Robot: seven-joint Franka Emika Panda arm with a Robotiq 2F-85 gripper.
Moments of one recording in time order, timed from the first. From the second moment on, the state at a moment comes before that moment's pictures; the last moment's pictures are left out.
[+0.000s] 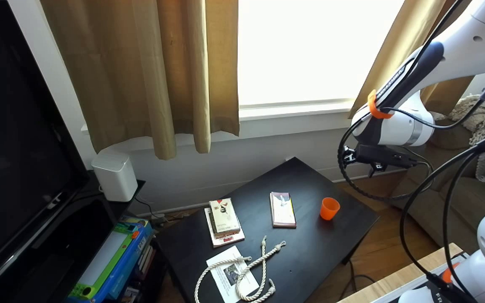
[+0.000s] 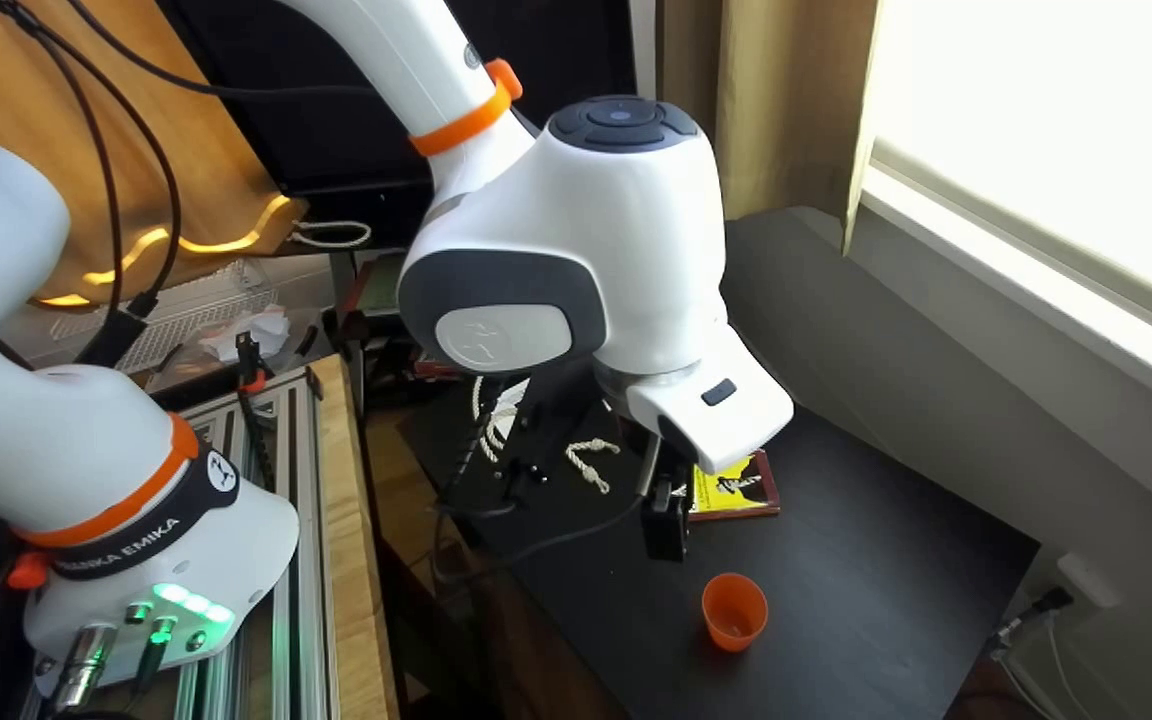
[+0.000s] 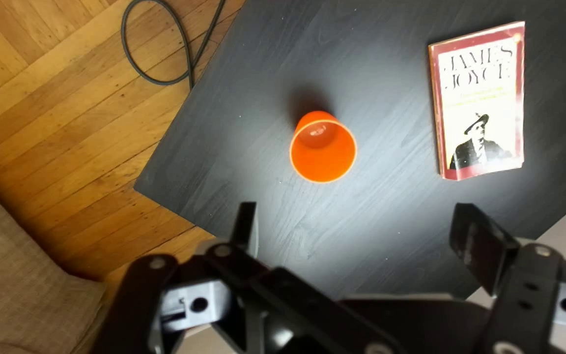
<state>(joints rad) -0.21 0.21 -0.14 -2.63 0.04 2.91 0.22</state>
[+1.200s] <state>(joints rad) -0.53 0.57 0.09 -2.50 0.10 3.15 -0.08</state>
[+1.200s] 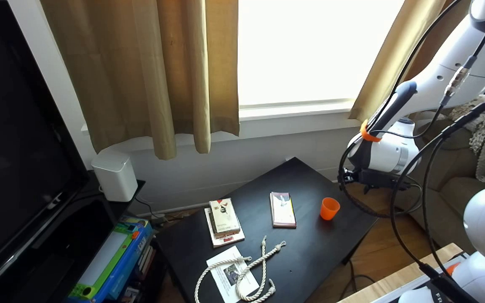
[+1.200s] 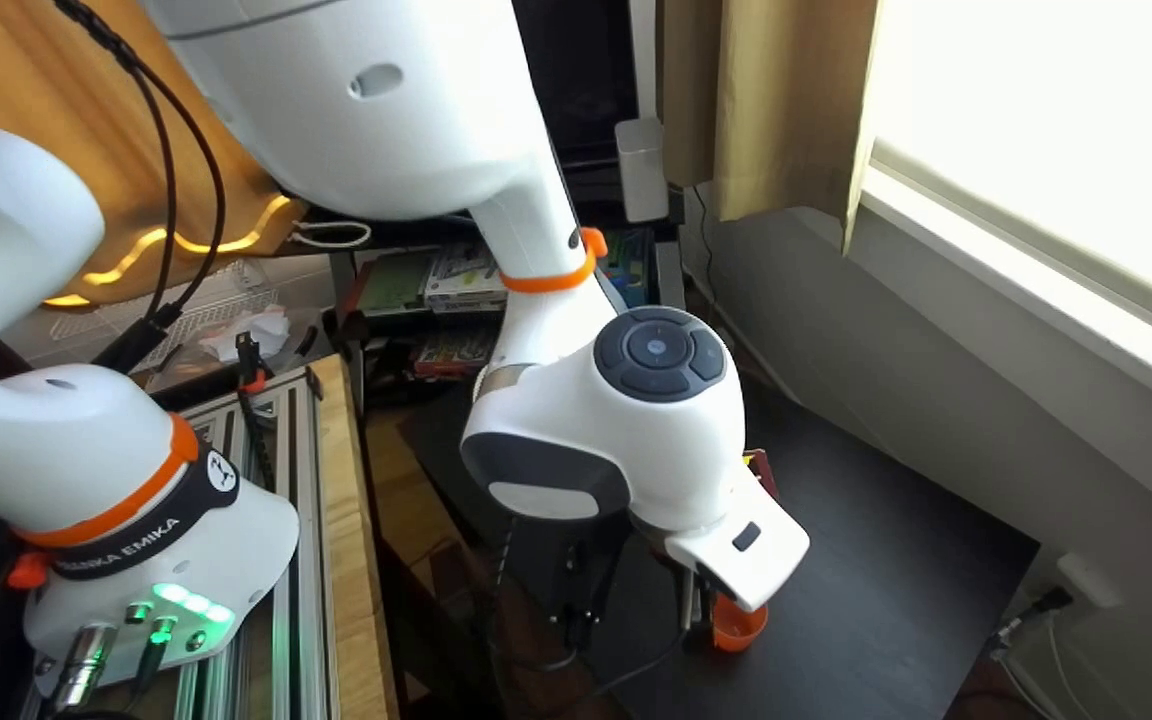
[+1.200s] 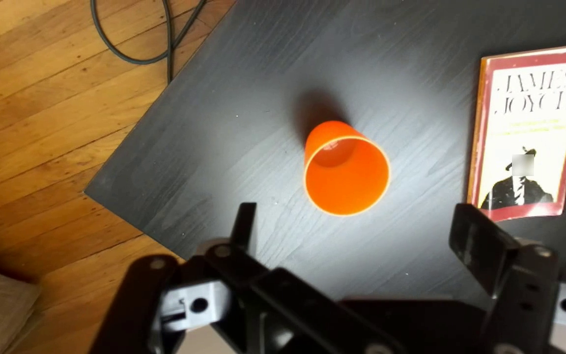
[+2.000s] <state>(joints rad) -0.58 0.87 0.07 -2.22 0.10 3.11 -0.09</state>
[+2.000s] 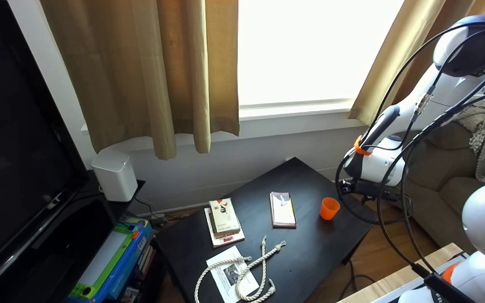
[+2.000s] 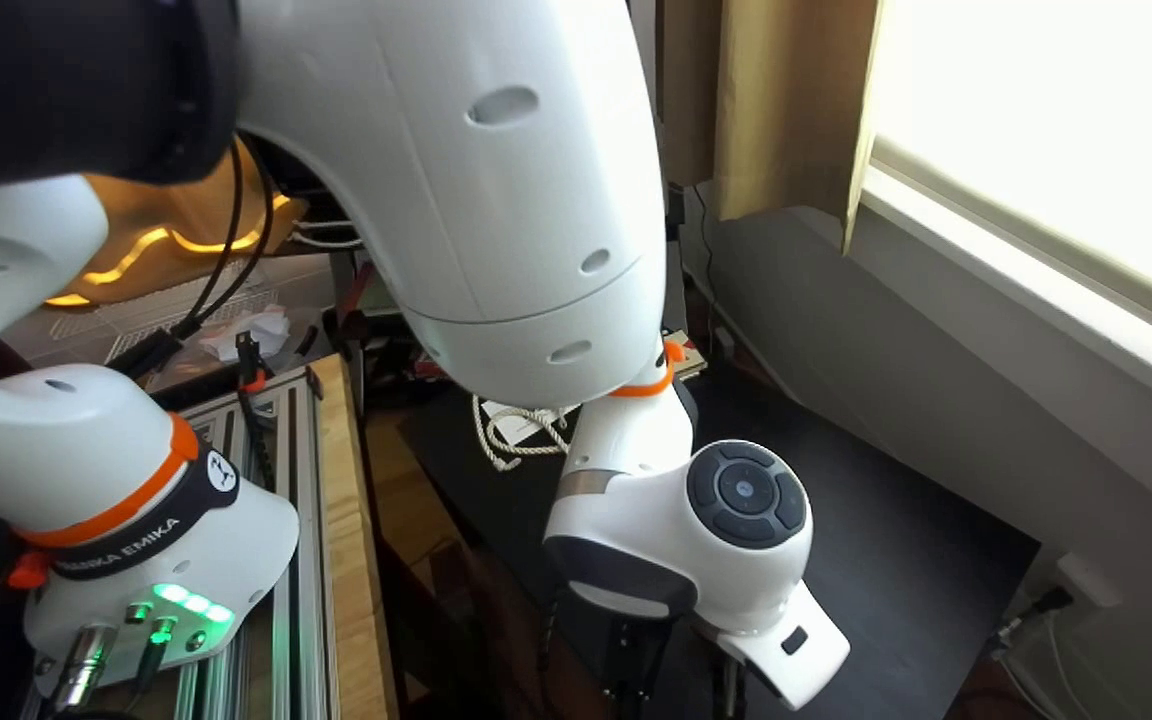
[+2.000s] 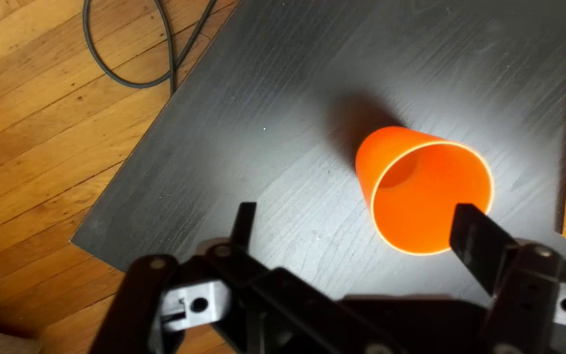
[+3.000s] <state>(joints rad) -0.52 1.07 0.06 -1.99 0.11 3.02 -0.08</state>
